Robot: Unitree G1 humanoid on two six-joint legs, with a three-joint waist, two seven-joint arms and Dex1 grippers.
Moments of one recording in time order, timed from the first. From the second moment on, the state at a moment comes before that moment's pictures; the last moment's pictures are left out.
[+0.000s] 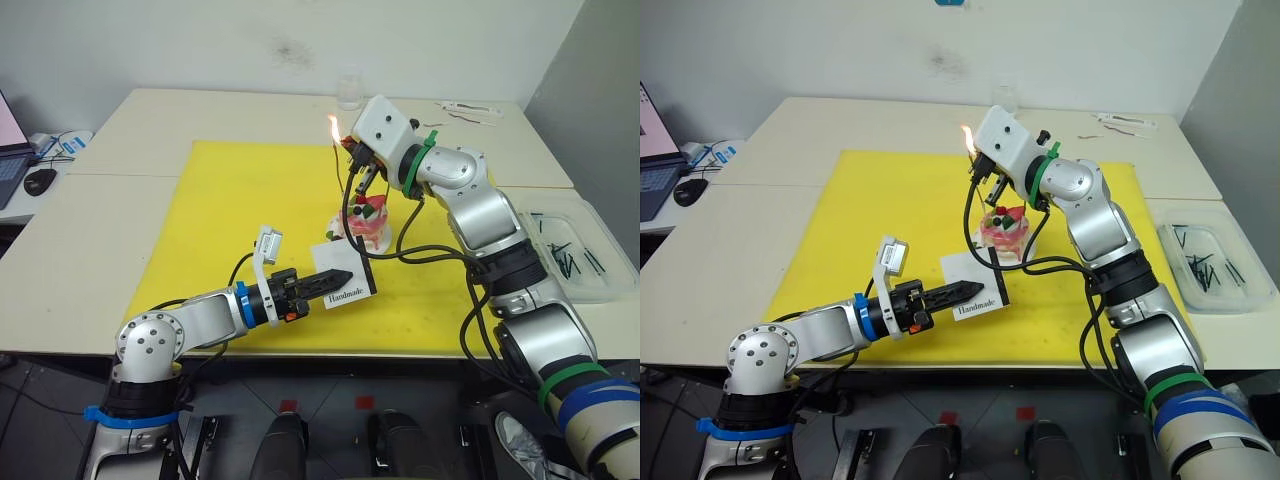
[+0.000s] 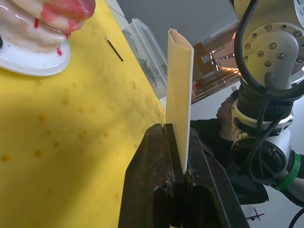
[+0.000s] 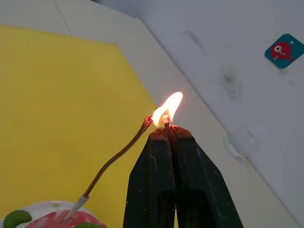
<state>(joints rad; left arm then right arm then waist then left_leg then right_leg) -0.34 0.45 0.11 -0.23 -1.51 1.14 -0.20 -1.06 -0.33 0.28 0.28 -0.10 0.34 0.61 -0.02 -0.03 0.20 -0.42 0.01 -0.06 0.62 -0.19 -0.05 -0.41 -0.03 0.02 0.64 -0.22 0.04</state>
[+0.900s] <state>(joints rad) -0.34 0.45 0.11 -0.24 -1.51 1.14 -0.19 -1.06 -0.32 0.28 0.28 -0.11 0.34 0.65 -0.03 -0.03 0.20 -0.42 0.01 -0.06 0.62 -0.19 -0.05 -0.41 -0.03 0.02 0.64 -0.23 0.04</state>
